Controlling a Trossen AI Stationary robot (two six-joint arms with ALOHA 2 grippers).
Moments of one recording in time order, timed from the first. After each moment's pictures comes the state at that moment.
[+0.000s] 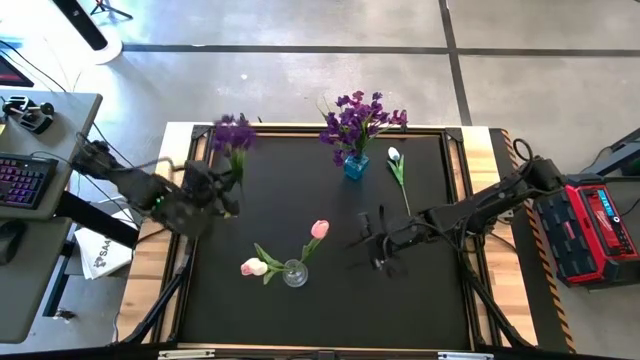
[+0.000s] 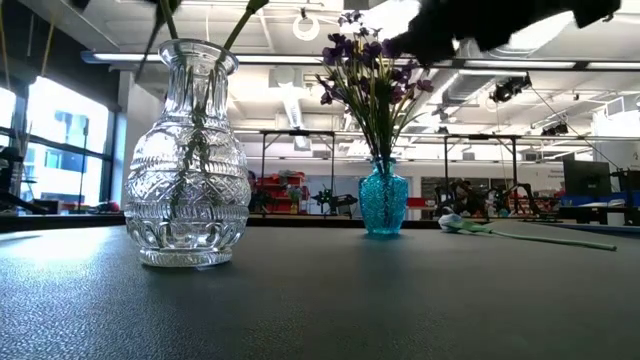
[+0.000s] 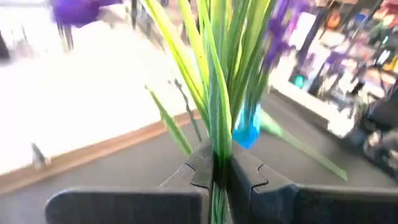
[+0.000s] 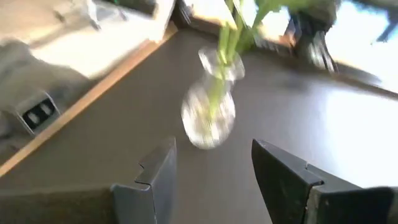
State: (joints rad) left arm -0.53 0.94 1.03 -1.02 -1.23 -1.09; right arm 0.33 1.38 0.74 0.22 0.05 -0.15
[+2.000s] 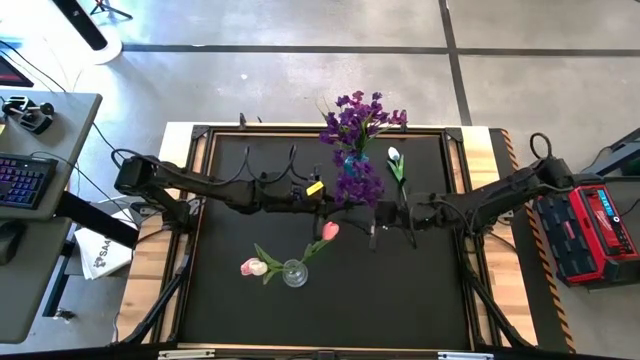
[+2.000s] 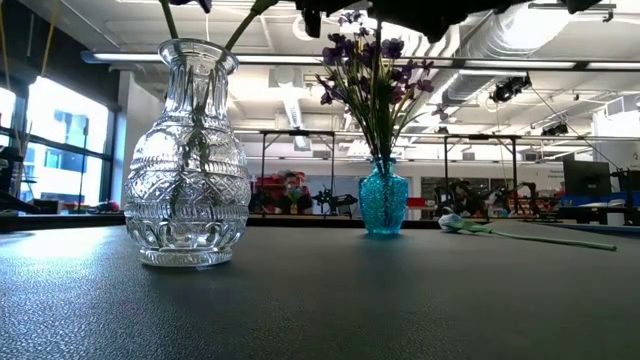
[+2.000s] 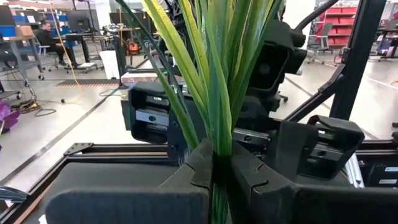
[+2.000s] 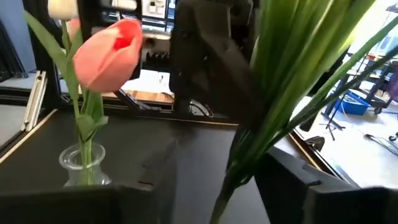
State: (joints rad) left arm -0.07 1.60 1.06 0.50 -0.09 0.03; right arm 0.24 1.26 0.71 0.44 0.37 -0.13
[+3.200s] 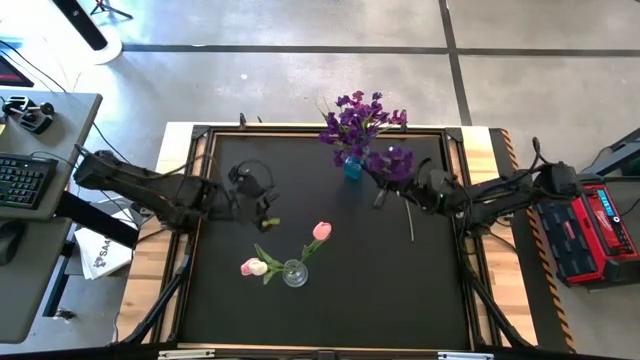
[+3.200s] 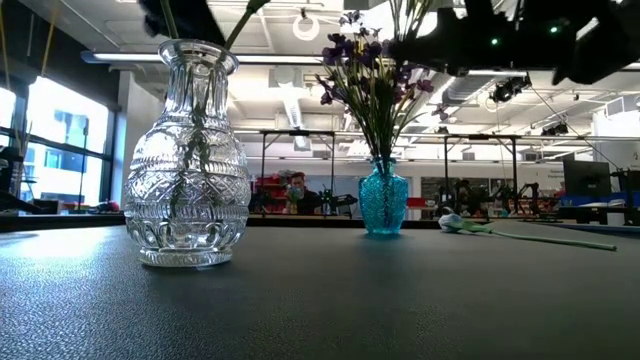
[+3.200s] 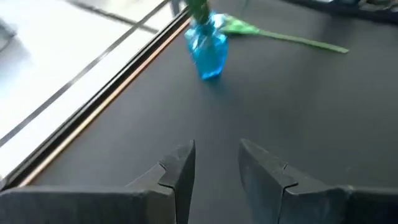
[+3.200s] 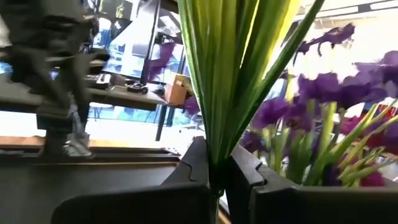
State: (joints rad) left arm -0.26 1.18 1.06 -0.74 -0.71 -0.51; right arm -0.05 1.23 0.39 1.07 0.40 -0.34
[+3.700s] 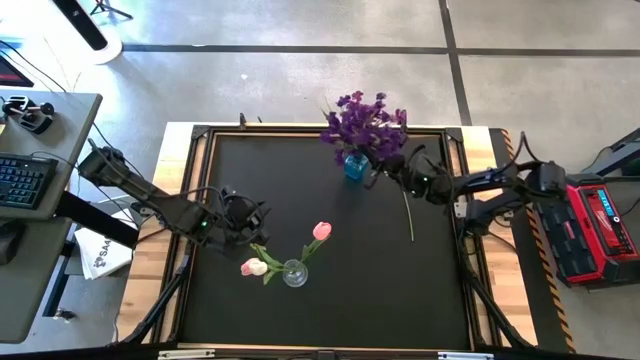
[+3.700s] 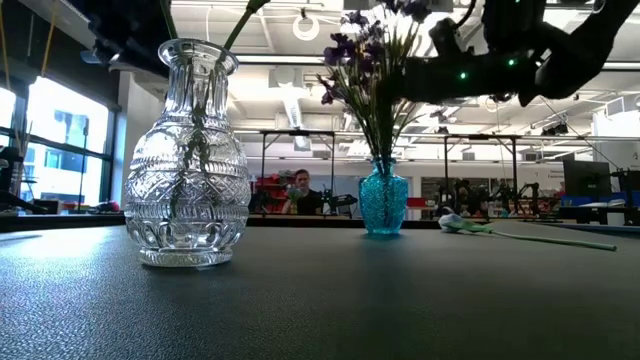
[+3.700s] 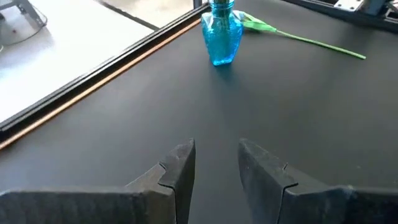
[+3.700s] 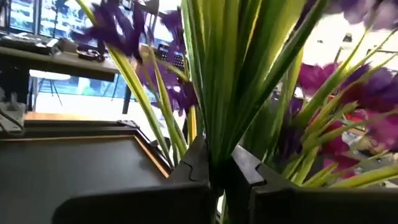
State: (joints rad) left arm -0.49 1.19 0.87 -0.74 -0.96 -0.91; right arm -0.27 1.37 0.45 1.06 0.35 -0.32
